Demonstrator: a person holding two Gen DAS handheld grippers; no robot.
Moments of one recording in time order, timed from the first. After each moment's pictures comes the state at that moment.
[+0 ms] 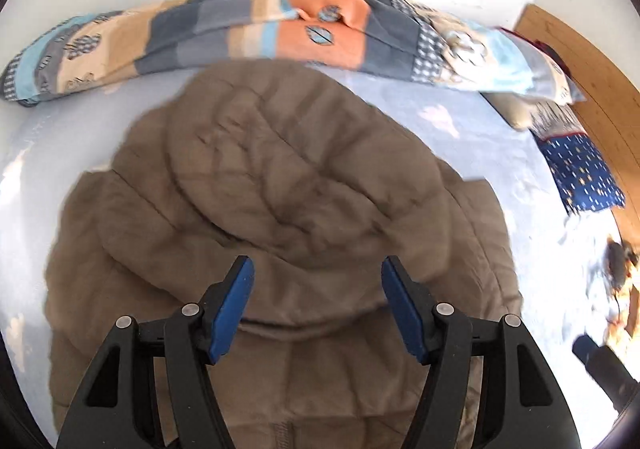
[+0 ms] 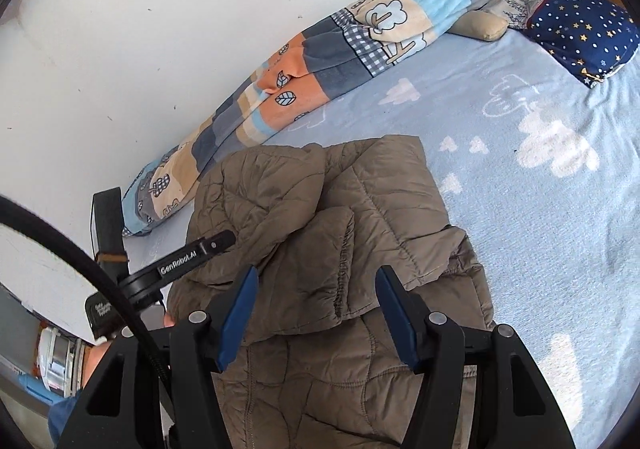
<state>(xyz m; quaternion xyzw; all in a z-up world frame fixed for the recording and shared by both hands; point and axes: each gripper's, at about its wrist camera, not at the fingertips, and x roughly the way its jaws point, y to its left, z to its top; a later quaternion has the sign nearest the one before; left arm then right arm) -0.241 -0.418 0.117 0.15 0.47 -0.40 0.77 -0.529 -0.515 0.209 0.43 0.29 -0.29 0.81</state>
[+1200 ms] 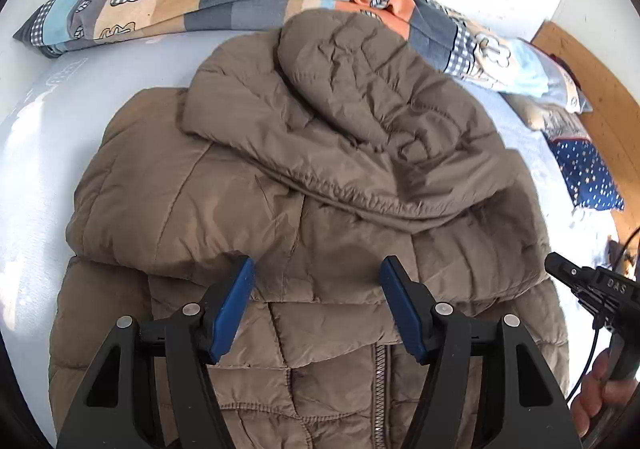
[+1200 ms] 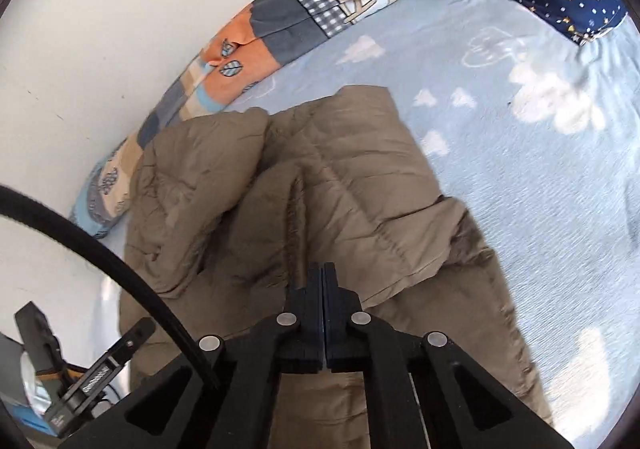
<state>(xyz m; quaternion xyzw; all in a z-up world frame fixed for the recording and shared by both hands) -0.218 -0.315 0.089 0.12 0.49 -0.38 0.78 -0.492 -0.531 0.142 0.45 0.35 -0.34 0.75</state>
